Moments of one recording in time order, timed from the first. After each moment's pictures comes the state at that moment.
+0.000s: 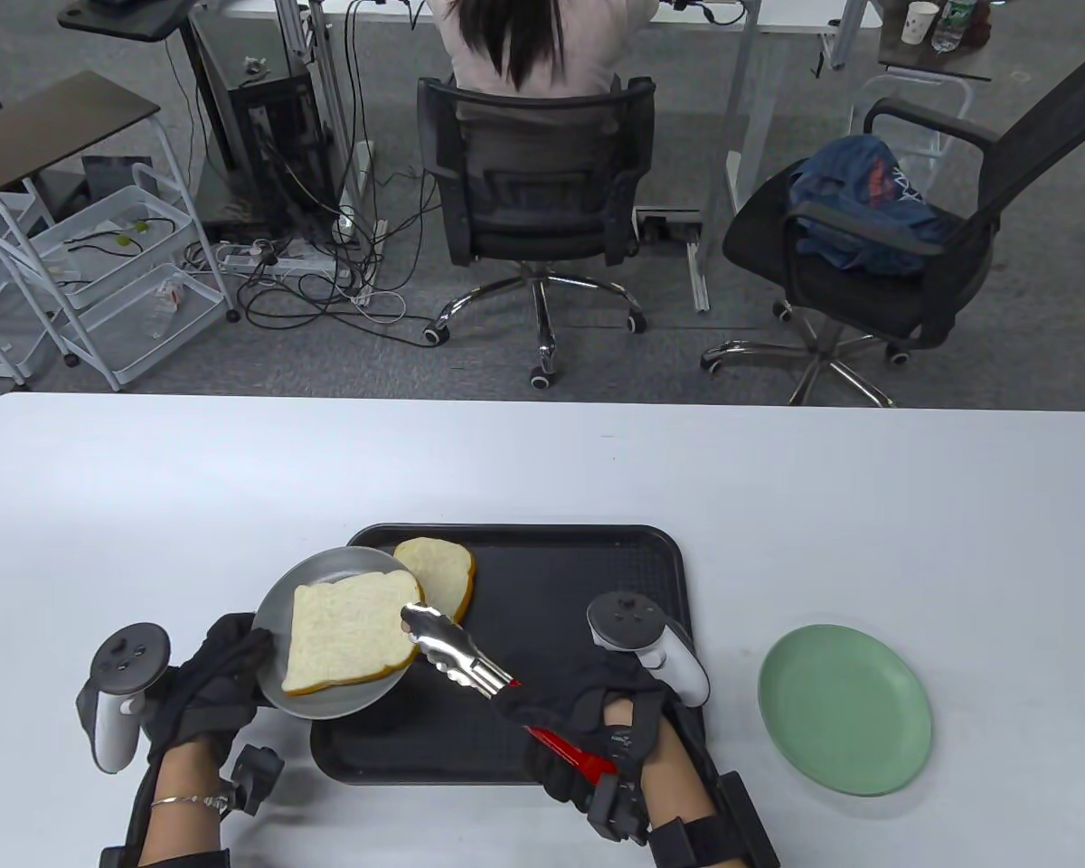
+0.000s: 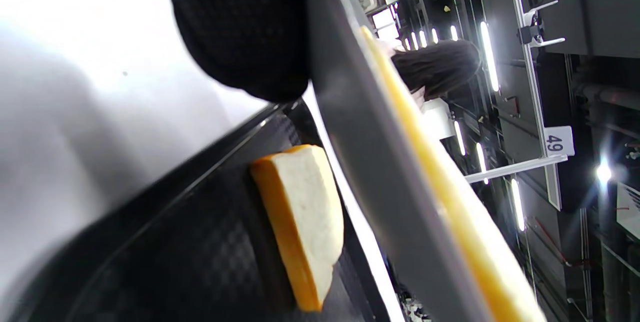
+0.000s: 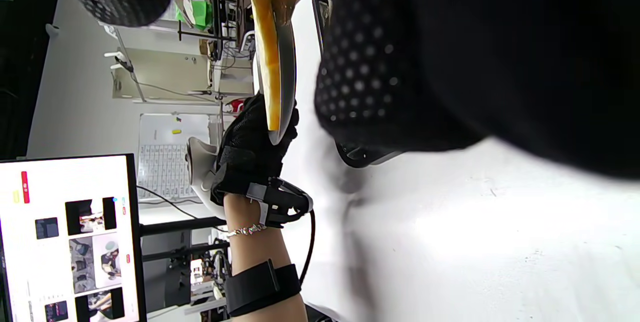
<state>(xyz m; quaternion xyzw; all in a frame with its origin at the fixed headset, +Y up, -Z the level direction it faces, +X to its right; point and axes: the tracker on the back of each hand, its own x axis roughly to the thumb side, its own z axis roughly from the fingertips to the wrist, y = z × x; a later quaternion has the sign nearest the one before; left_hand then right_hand) -0.372 -0.781 -0.291 -0.10 0.09 0.56 0.82 0.049 -0.731 -0.295 0.17 0.43 0.72 0.53</state>
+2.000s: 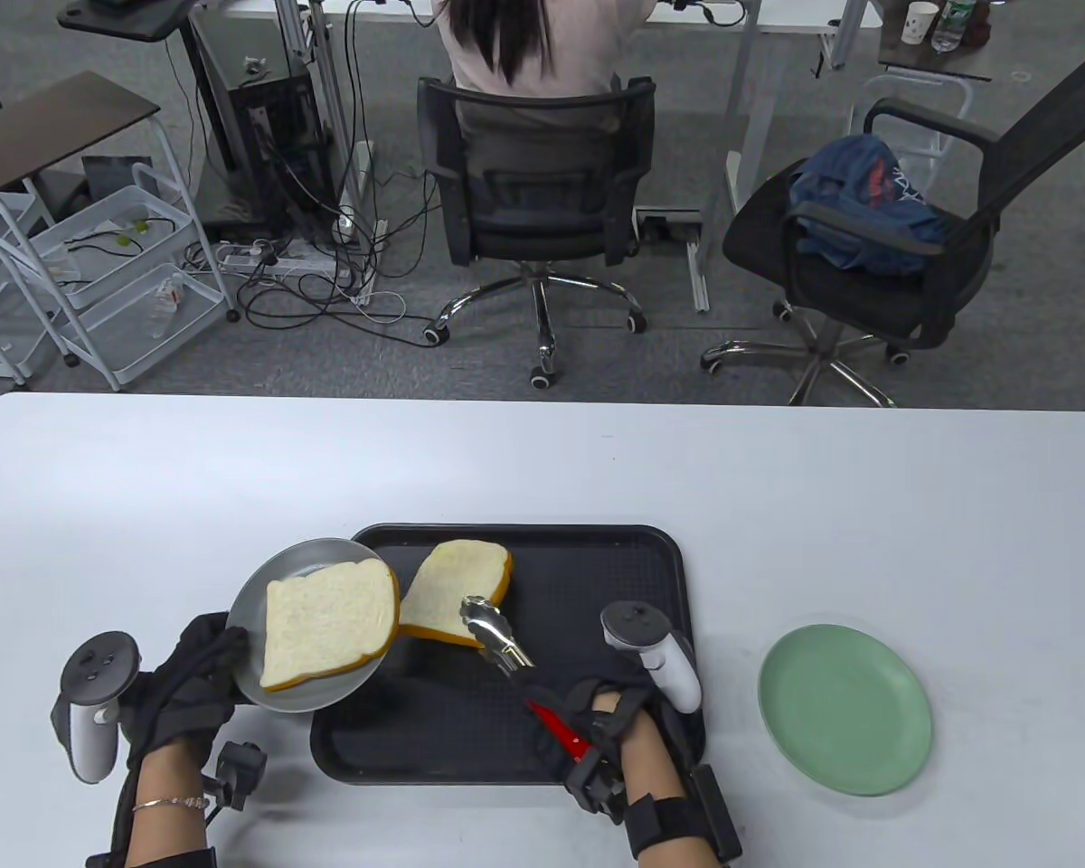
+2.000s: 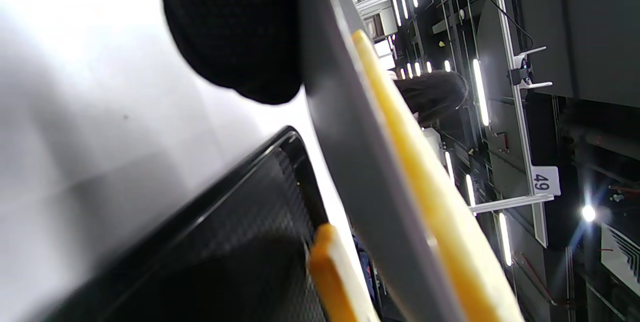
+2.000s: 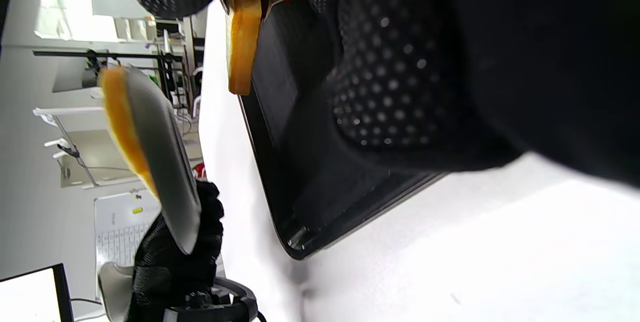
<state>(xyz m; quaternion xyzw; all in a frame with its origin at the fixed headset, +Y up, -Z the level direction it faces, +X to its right) -0.388 -0.777 -0.284 -0.07 0.11 0.58 0.80 0.070 -0.798 -0.321 0.04 0.41 0.72 0.56</state>
